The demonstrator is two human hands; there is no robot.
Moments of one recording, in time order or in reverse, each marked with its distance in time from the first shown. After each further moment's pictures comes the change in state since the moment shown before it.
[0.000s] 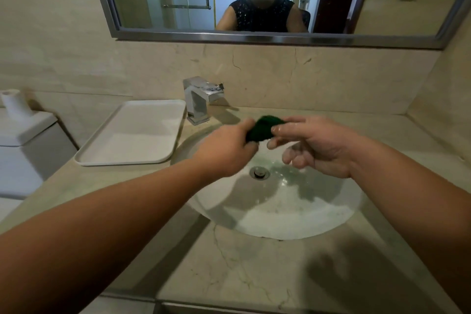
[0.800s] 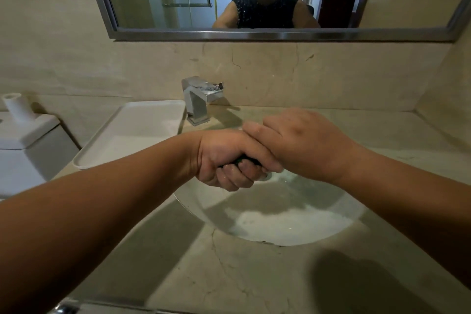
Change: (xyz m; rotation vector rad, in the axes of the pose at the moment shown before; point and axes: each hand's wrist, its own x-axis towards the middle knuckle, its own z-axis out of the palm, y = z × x) left_hand 0.010 0.021 -0.040 -0.970 -1.226 -0.494; right_hand 0.015 0.006 0.007 -1.764 0.201 -1.282
